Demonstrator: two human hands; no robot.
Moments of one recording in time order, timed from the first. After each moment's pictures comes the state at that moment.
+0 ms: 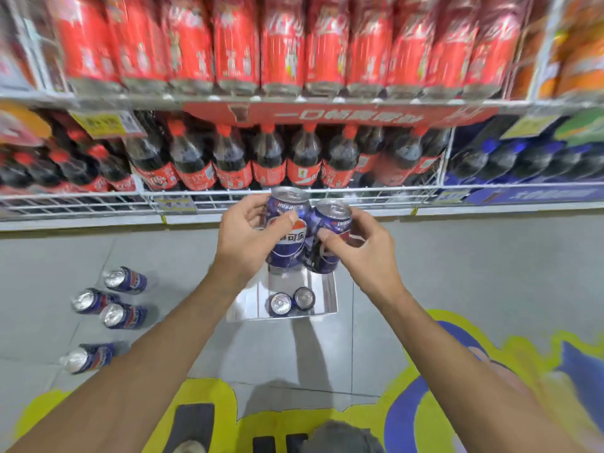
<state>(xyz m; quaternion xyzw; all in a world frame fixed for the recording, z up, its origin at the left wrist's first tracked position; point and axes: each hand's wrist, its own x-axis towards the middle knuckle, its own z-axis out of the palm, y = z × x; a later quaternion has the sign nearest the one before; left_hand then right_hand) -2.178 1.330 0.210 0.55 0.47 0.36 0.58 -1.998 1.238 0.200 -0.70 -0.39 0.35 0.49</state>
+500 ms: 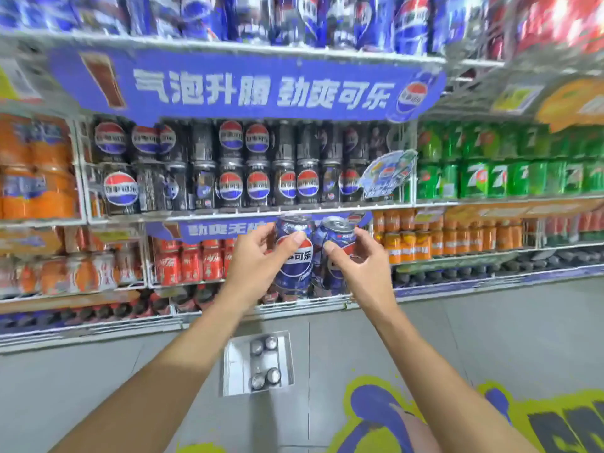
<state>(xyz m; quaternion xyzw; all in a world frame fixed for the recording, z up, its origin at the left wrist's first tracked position) -2.110 1.311 0.746 0.60 0.37 0.37 0.61 -1.932 1.229 0.716 -0.69 -0.38 0.25 0.57</state>
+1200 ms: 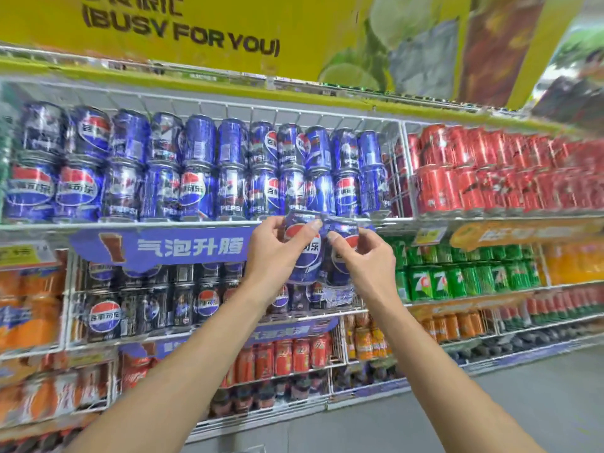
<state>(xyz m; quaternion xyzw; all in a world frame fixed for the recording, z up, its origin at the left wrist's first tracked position) -2.013 1.374 0.961 0.60 0.35 0.46 0.55 -1.858 1.302 0.939 -0.70 -0.37 0.12 0.60</state>
